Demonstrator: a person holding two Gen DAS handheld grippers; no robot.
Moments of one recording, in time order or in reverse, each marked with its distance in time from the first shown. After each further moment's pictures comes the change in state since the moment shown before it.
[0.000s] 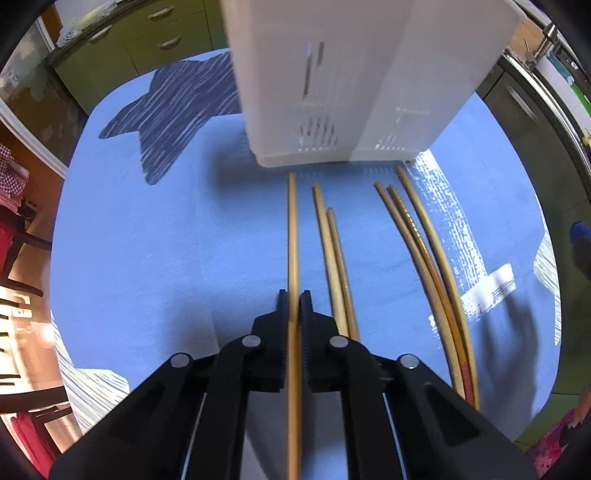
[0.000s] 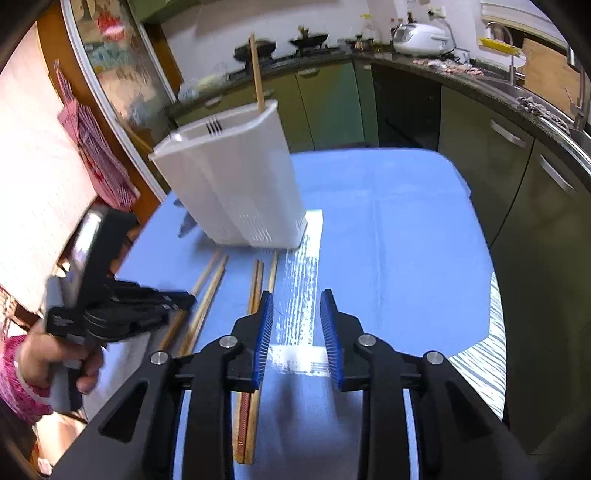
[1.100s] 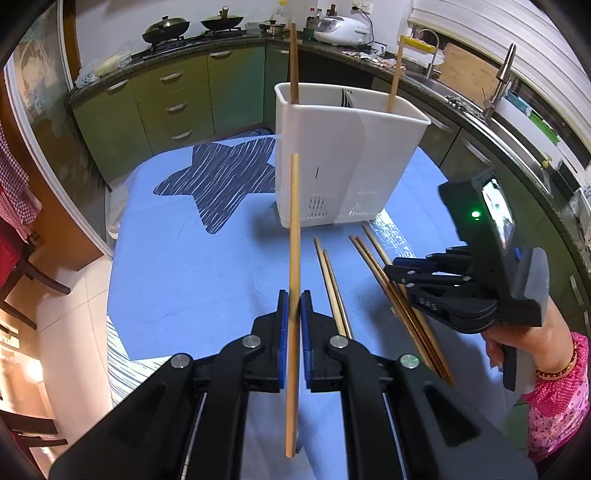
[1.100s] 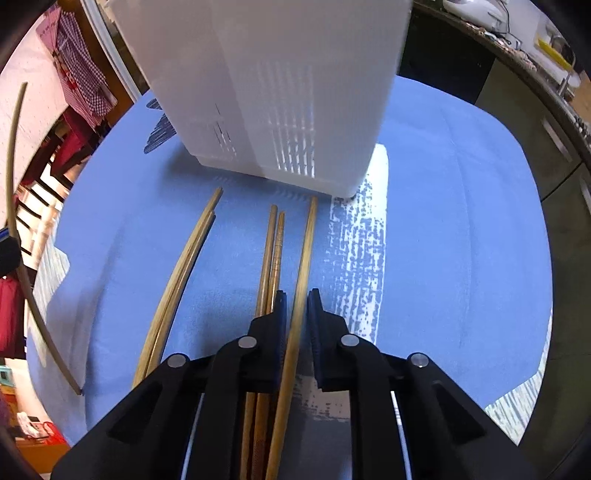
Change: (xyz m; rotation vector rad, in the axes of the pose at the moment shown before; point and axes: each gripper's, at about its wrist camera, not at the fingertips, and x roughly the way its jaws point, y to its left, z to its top) left arm -0.105 0.030 -0.049 0.025 -0.294 -0.060; right arm 0.131 0.060 0.010 -0.155 0.311 -0.128
